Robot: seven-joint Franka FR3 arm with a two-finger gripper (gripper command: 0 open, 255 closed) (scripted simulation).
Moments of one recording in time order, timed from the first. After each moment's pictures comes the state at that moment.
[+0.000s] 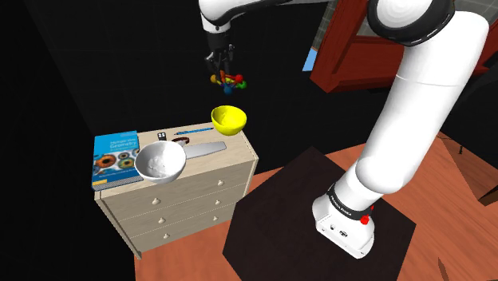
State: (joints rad) arm -0.02 0.28 0.21 -1.69 -0.24 1.84 0.07
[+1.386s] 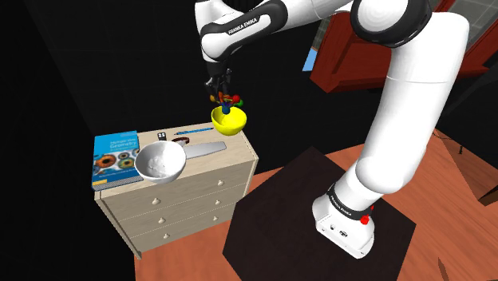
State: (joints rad) arm -0.02 0.37 0.20 -1.81 -0.28 2.04 0.11
